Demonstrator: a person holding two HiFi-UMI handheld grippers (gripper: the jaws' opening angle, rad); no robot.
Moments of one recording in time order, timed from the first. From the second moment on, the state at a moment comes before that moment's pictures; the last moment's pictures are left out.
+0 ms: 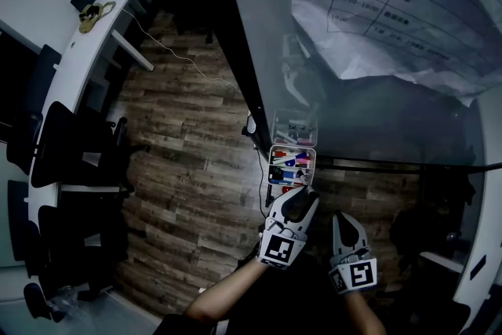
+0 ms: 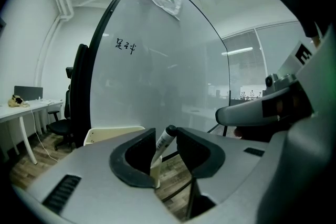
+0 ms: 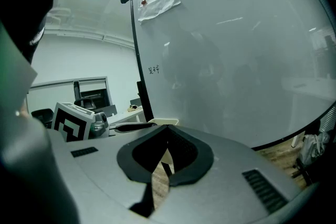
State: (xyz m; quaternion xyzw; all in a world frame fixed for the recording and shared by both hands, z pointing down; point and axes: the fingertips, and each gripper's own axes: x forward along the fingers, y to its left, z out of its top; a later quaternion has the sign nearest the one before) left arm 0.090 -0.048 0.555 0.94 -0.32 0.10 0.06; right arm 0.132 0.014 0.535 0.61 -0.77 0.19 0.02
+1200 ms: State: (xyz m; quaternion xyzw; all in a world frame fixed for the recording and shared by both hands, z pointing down) left arm 0.074 -0.049 0.543 0.93 -0.35 0.07 0.06; right arm 0.122 0.015 0.536 0.60 -0.78 0.18 0.02
